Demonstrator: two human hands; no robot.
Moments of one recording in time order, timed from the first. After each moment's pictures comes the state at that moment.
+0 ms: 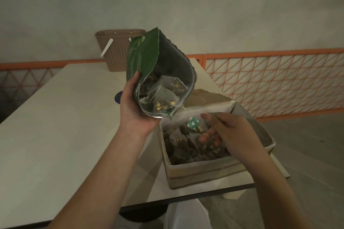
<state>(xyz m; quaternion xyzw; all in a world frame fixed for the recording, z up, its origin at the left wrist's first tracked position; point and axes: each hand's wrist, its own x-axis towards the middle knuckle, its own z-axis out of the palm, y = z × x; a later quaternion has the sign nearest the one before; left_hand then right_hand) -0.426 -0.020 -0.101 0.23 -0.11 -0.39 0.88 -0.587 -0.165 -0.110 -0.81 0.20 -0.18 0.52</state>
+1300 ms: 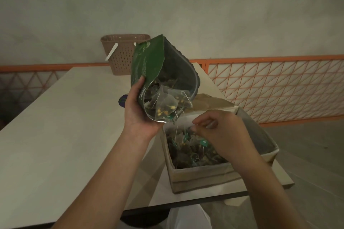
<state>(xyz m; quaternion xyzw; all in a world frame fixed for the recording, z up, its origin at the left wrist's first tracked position) -0.425 -0.018 -0.098 0.24 -0.10 -0.39 0.89 -0.571 -0.149 -0.102 -0.88 0.17 -0.24 0.36</state>
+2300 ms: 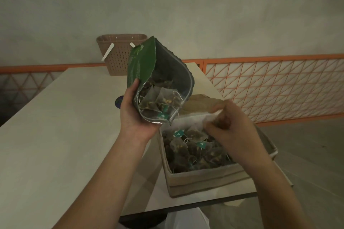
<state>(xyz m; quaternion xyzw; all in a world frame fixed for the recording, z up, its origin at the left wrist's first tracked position) -0.428 -0.023 -0.100 0.22 -0.08 -0.39 0.89 -0.585 -0.164 -0.100 -0.84 0.19 -0.26 0.43</state>
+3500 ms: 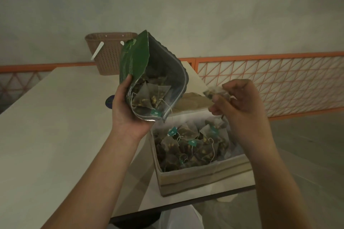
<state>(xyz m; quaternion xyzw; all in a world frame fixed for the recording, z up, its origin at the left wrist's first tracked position) -0.425 -0.027 -0.096 0.21 -0.12 -0.41 0.88 -0.589 -0.178 -0.075 -0.70 0.11 -0.39 0.58</state>
